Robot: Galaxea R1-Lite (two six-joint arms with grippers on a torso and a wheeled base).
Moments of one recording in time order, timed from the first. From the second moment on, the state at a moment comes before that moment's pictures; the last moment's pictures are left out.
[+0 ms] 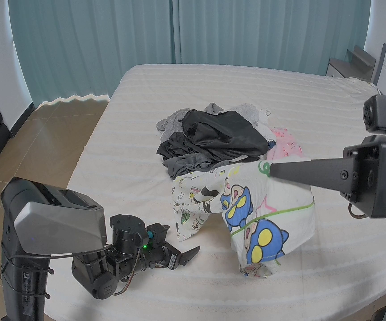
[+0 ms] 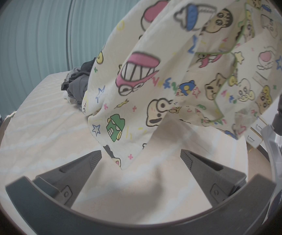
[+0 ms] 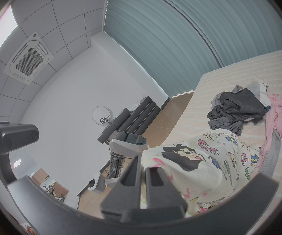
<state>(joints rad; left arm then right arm) -0.56 2.35 -0.52 -1.42 -0.12 0.07 0.85 1.29 -0.94 -0.21 0.32 0.48</state>
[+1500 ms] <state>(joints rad) -0.54 2.57 -0.79 -1.55 0.12 0.04 0.73 1.27 -0.92 -0.21 0.32 0.48</state>
